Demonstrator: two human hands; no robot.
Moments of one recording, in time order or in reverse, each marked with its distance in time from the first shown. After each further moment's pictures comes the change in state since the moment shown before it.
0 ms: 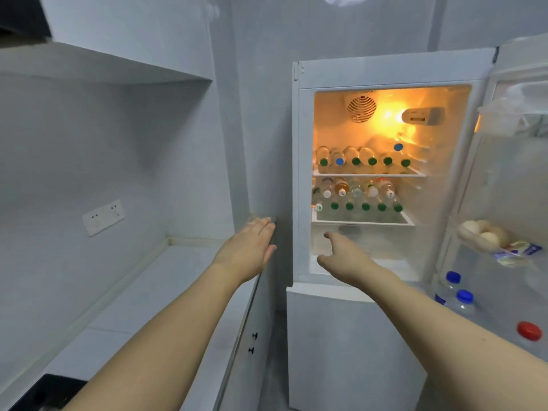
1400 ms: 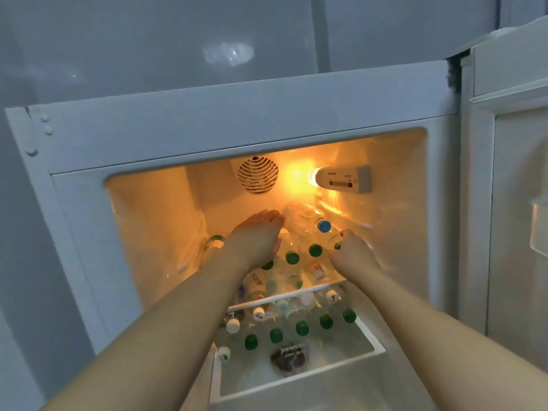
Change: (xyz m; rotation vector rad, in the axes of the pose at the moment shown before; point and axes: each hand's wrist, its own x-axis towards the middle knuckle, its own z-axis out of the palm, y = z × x) left_hand 0.583 0.118 0.067 0.108 0.176 0.421; right_hand 0.423 0.247 -0.215 0.067 0.543 0.303
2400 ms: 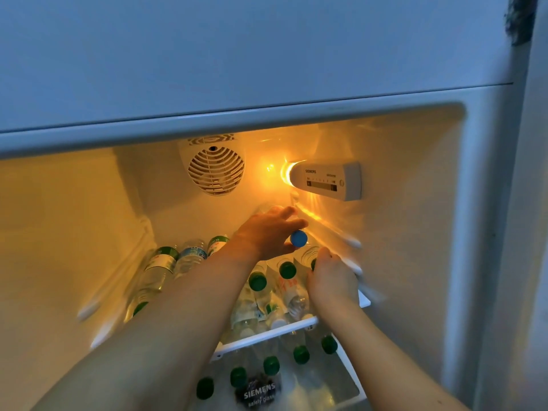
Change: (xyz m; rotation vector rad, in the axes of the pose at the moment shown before) left_hand 0.146 0.014 0.093 0.003 -0.028 0.271; right_hand 0.068 0.042 0.056 -0.344 0.231 -0.017
